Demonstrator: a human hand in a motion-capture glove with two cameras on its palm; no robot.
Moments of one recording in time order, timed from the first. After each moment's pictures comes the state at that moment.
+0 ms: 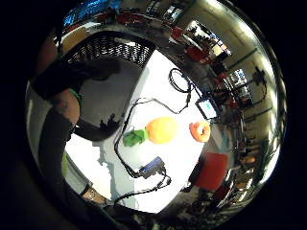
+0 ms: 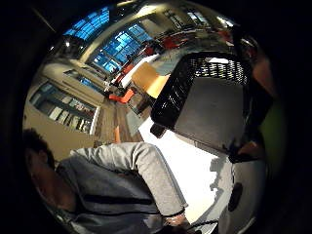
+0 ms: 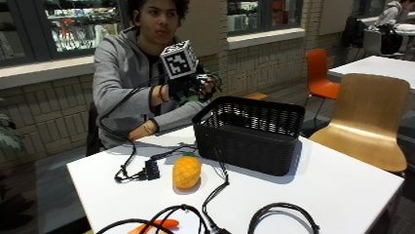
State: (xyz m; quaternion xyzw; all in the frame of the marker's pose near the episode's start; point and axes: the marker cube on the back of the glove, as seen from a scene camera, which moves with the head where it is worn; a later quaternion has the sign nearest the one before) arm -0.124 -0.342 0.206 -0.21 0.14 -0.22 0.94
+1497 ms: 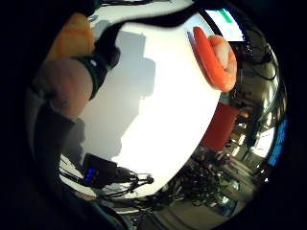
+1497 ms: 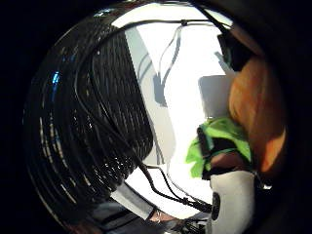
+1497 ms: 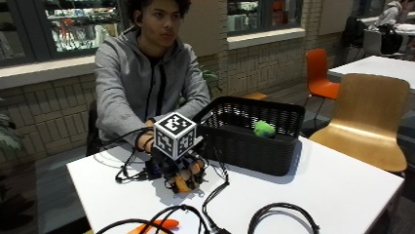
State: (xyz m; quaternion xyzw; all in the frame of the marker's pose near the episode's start) arm 0.114 -0.333 0.261 -0.36 0.25 0.08 0.90
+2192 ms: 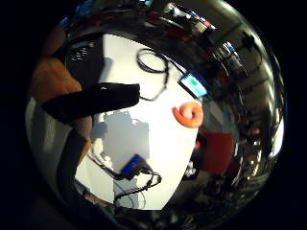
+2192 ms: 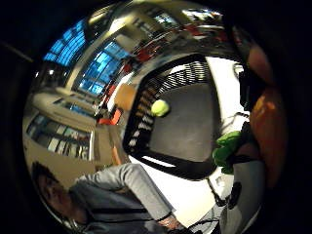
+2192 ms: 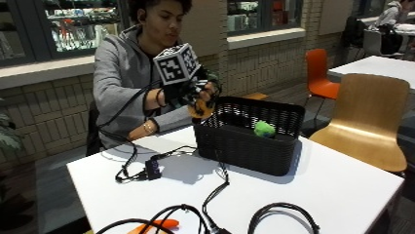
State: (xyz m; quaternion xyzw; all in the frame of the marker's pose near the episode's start) arm -0.060 -0.388 0.190 -0.19 0.16 -0.13 0.96
